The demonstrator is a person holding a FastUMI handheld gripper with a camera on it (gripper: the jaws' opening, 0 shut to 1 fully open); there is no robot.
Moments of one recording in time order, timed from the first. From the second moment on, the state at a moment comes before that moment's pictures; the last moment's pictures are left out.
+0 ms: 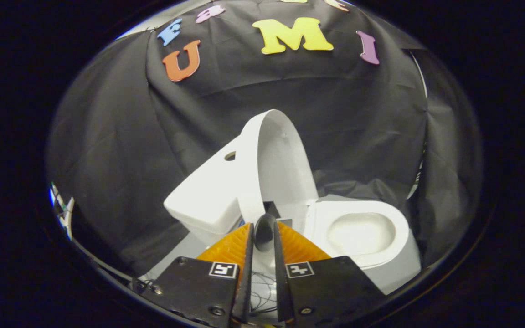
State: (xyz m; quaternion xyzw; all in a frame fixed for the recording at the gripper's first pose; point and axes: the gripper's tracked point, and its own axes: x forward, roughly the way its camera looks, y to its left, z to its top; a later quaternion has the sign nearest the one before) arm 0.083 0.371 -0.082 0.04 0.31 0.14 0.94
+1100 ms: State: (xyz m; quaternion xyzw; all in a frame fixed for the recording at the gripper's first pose) arm 0.014 0.122 -0.025 -0.02 0.16 0.11 0.98
